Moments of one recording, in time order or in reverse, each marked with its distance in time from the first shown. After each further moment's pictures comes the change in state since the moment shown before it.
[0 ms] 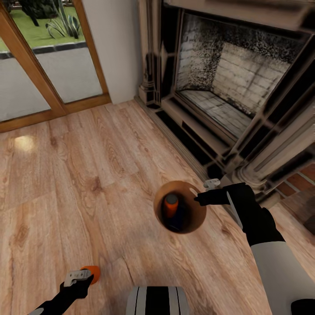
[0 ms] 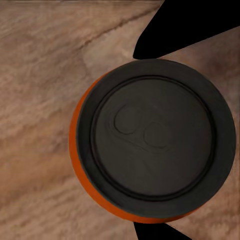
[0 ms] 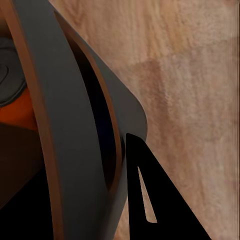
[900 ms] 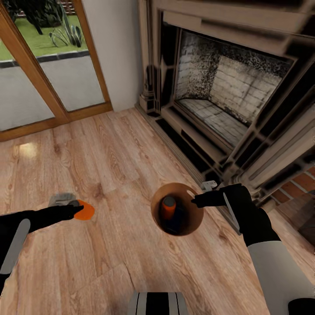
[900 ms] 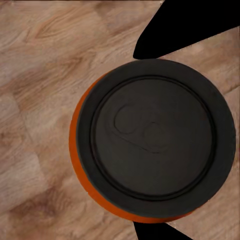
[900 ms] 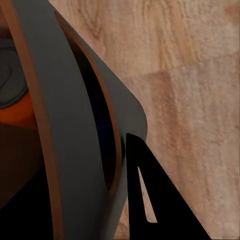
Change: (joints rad) left arm -0.330 0.137 0.188 -0.620 0.020 0.921 -0.119; right arm -0.003 0.016 0.013 0.032 -0.011 0.004 0.000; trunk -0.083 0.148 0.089
